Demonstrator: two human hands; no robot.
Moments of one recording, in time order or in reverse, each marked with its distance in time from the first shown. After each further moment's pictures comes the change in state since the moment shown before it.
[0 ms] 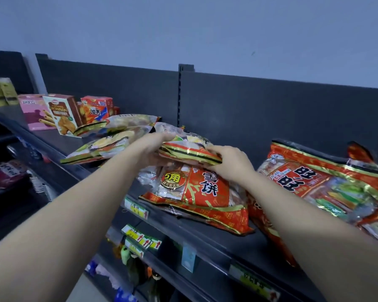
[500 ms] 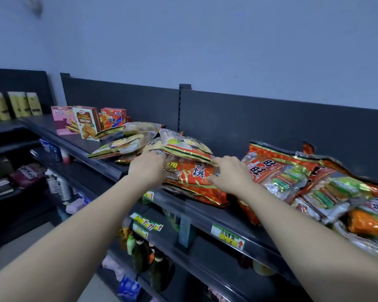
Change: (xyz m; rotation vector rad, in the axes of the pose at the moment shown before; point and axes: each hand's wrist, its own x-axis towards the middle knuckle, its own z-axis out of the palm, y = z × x) left_hand -0.131 -0.050 0.016 1.444 0.432 0.482; right_hand -0.138 -0.031 -0.051 -0.201 0.021 0.001
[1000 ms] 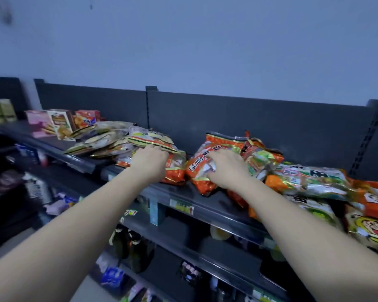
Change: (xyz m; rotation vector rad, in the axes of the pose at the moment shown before) left_hand -0.080 0.131 -0.060 0.165 -0.002 0.190; right_hand -0.138 0.081 -0.062 -0.046 0.099 0.013
